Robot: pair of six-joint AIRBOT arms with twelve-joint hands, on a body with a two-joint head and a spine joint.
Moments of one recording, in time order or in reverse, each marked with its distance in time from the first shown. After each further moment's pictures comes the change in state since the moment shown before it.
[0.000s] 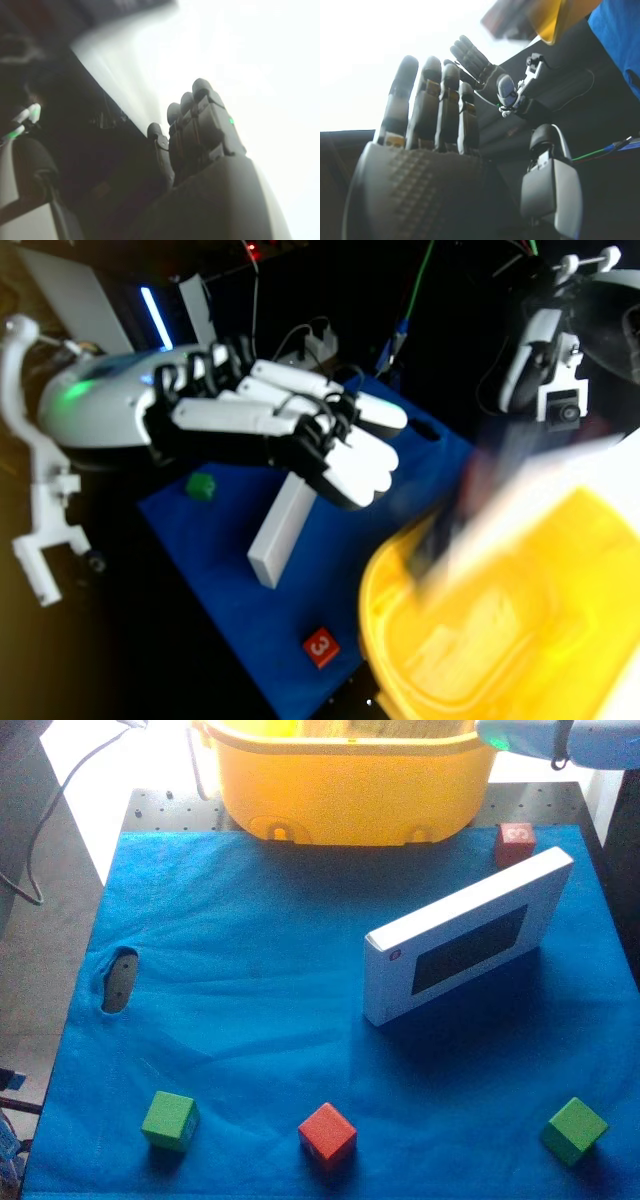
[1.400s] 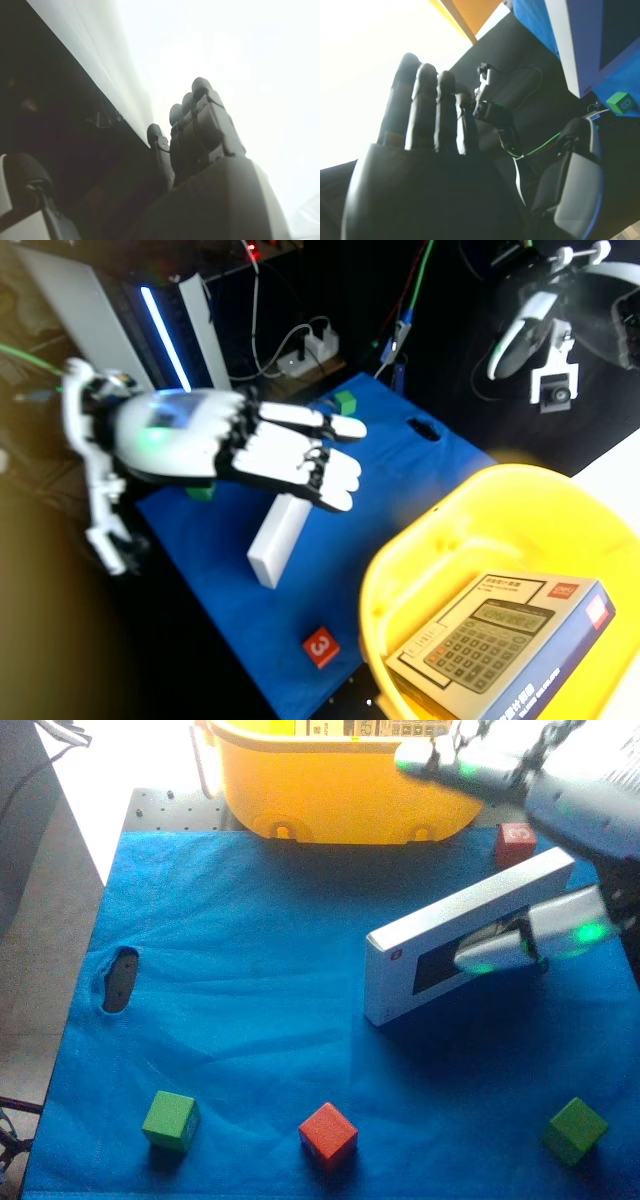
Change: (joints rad) left arm 0.047 0.146 -0.138 -0.066 0.011 0.044; right arm -0.230 -0.050 -0.060 -0.011 -0.024 0.097
